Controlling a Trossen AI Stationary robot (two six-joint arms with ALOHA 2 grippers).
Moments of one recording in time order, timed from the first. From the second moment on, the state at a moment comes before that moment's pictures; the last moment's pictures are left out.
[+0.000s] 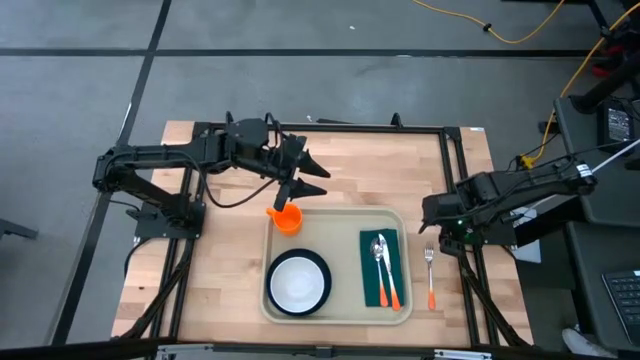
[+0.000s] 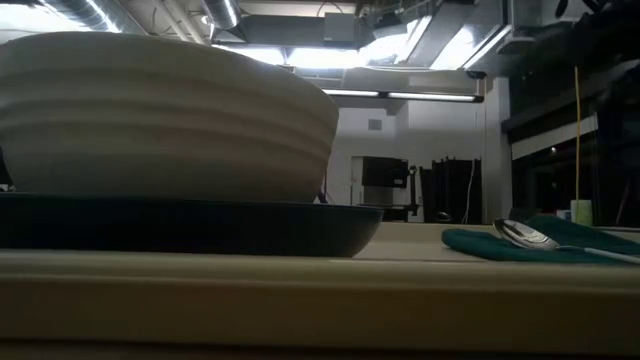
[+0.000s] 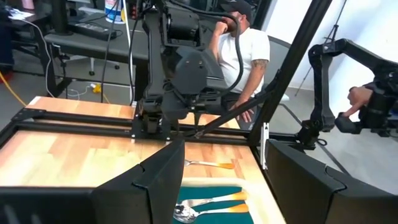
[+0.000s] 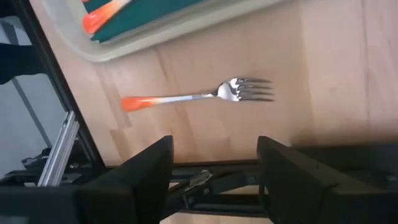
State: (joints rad) left arm 0.11 1.34 1.33 -0.17 0.32 -0.20; right arm 0.22 0.92 0.82 -1.30 -0.32 0.54
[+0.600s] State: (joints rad) left arm 0.08 1.34 1.33 -0.13 0.32 -0.23; right arm 0.04 0.92 0.74 -1.19 -0.36 0.33
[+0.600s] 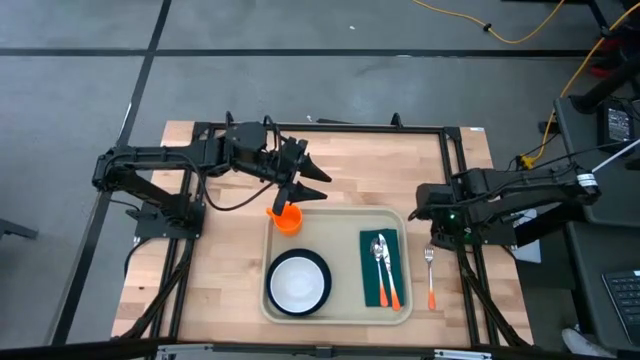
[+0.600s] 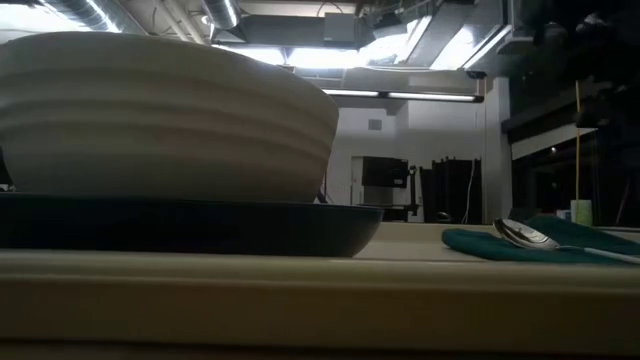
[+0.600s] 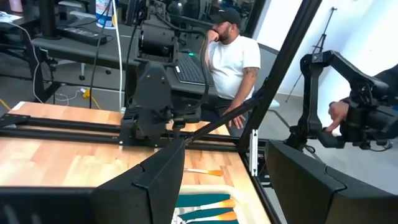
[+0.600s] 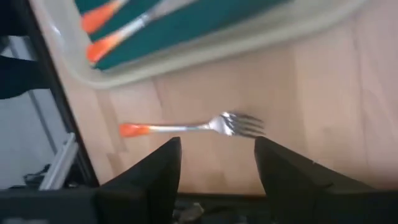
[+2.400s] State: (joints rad) left arm 0.08 1.97 1.67 0.07 0.30 -0.14; right arm 0.21 0.68 0.96 -0.20 0.17 0.47
